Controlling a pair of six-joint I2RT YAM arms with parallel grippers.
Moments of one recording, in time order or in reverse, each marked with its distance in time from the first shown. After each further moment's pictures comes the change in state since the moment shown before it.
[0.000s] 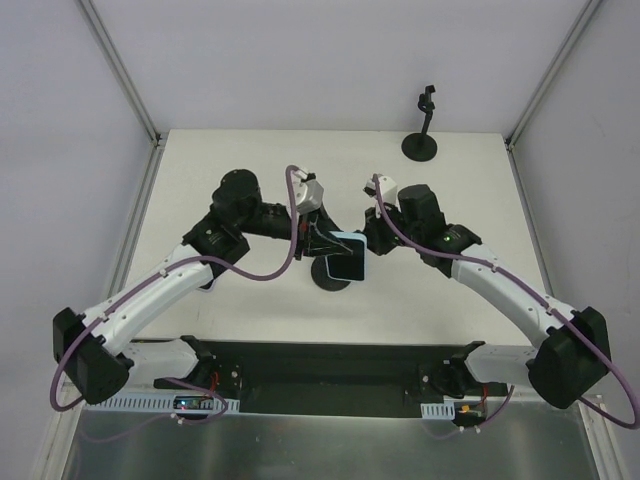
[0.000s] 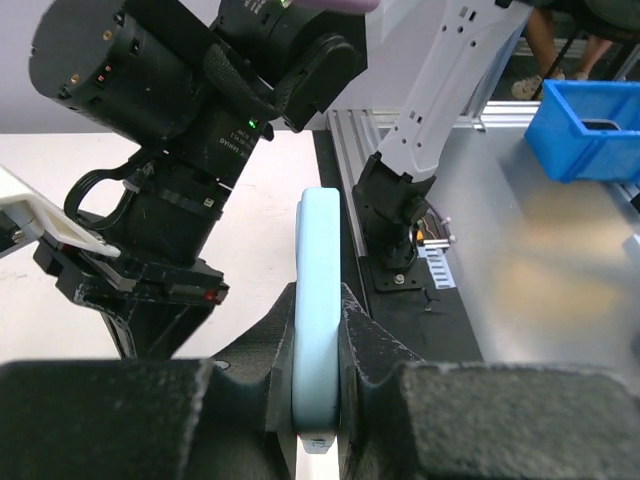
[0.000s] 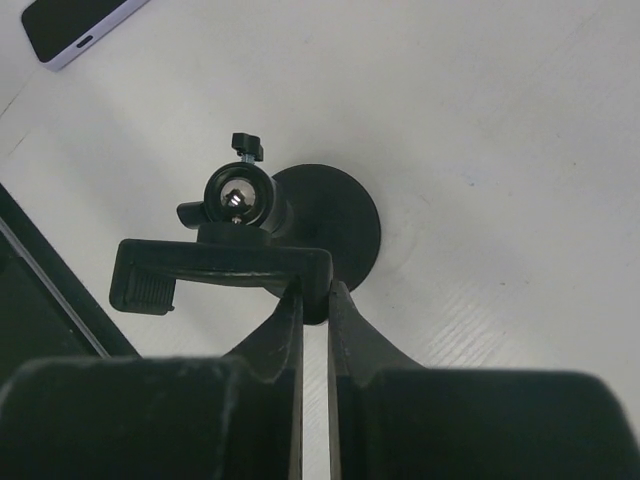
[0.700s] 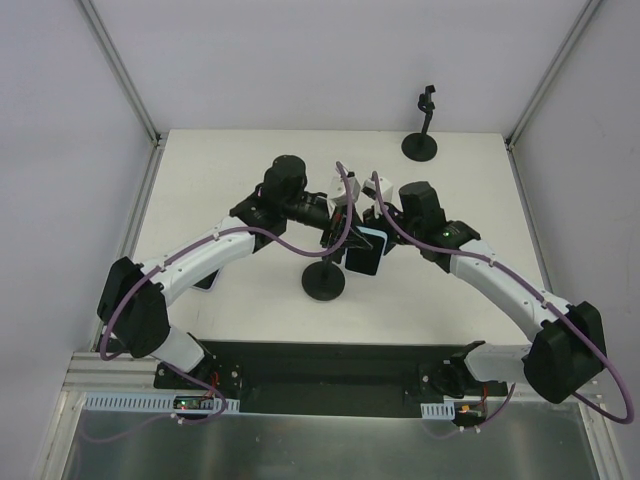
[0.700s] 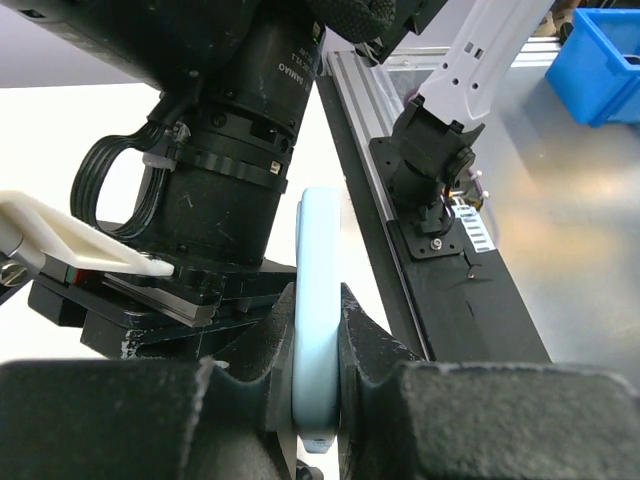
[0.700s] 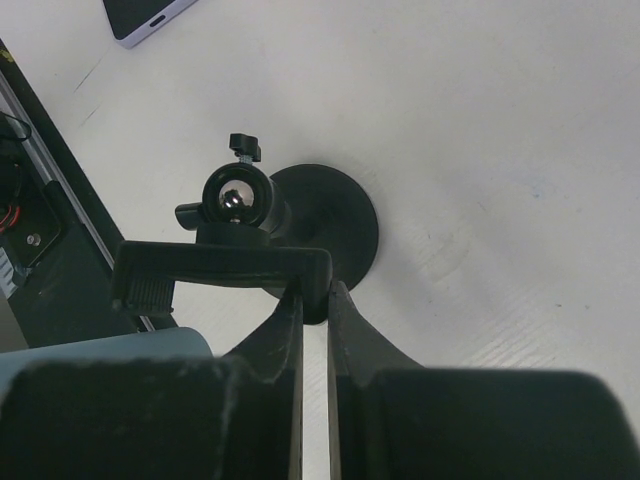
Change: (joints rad) left arm 0.000 0.356 0.122 0.033 0.092 0.148; right arm -0.050 0.034 0.010 -0.002 -0.208 -0.016
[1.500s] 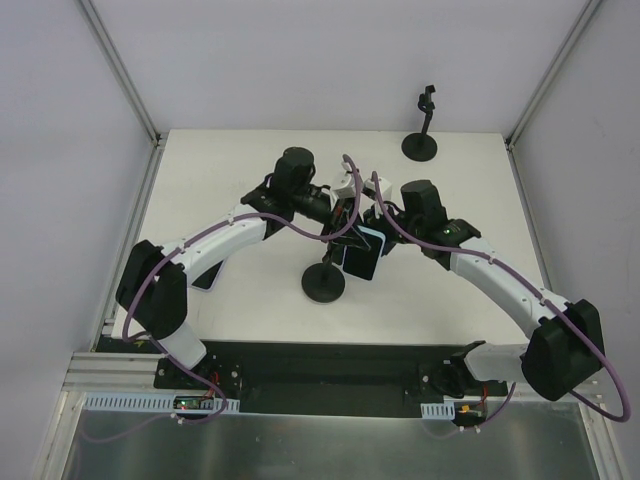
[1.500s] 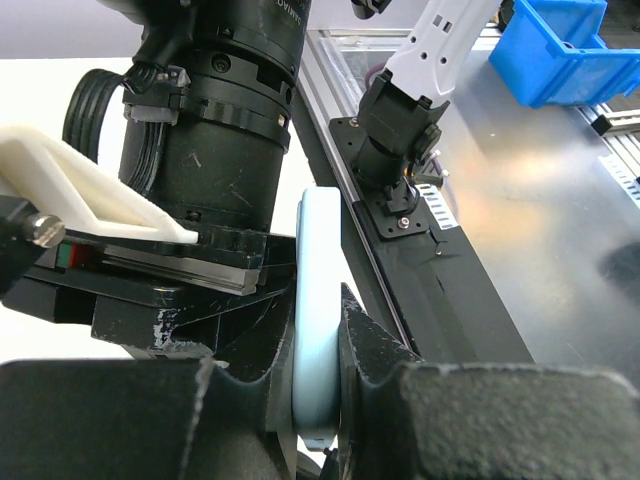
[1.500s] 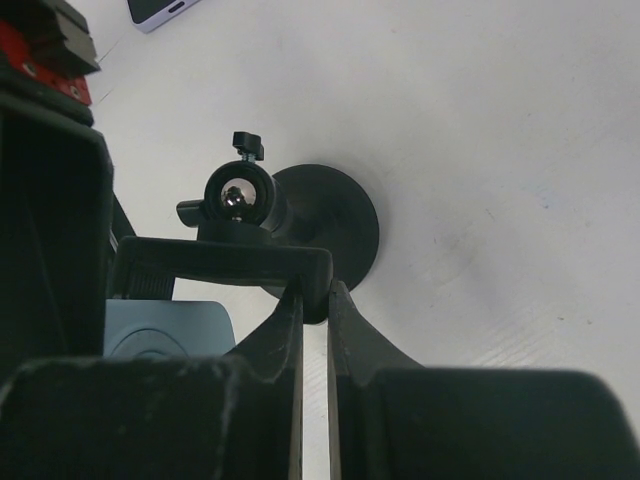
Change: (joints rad) left arm 0.048 0.129 0.077 -0.053 0.158 0.020; right arm -0.024 0.014 0.005 -0.008 -0.078 -0.056
